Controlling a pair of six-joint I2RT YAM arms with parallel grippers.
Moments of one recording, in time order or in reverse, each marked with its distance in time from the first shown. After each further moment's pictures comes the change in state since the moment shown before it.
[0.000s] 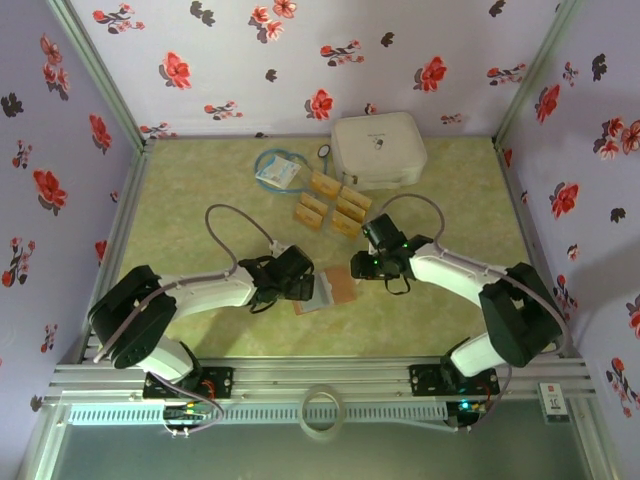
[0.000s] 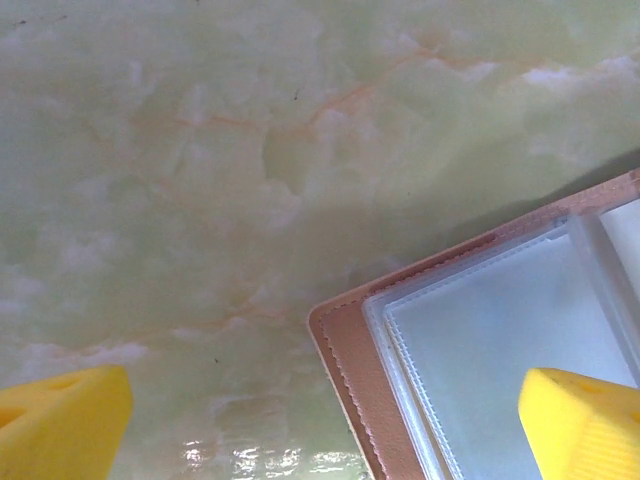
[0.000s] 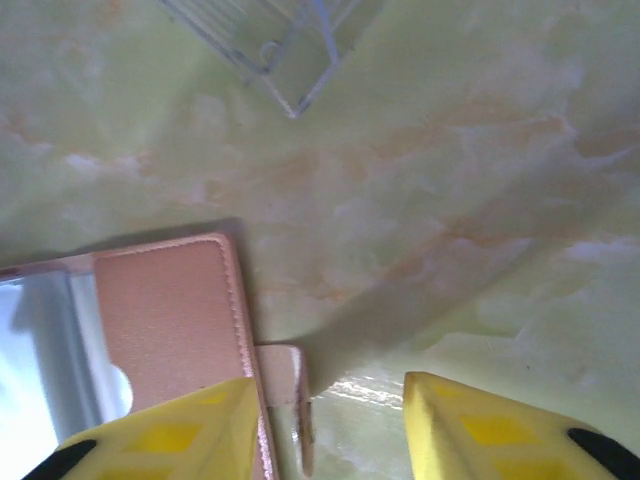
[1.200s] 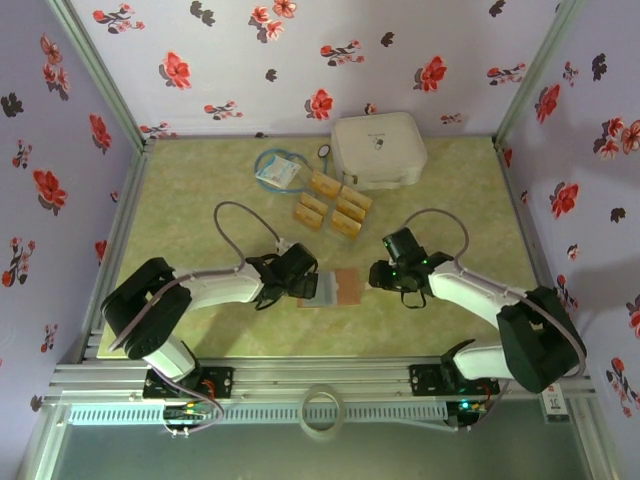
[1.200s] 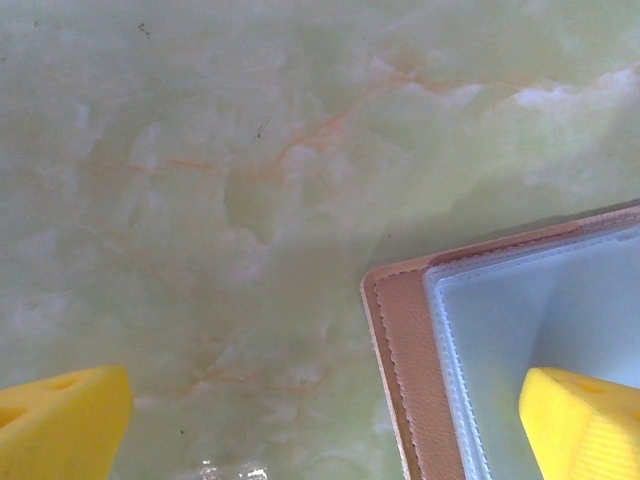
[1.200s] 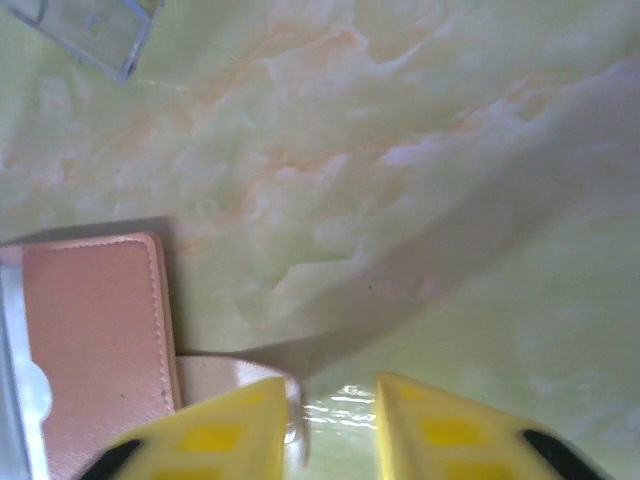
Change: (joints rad) left arm 0.020 0.078 0.024 0.064 -0.002 0.074; right arm -0.076 -0.179 -0.178 0.024 0.048 0.069
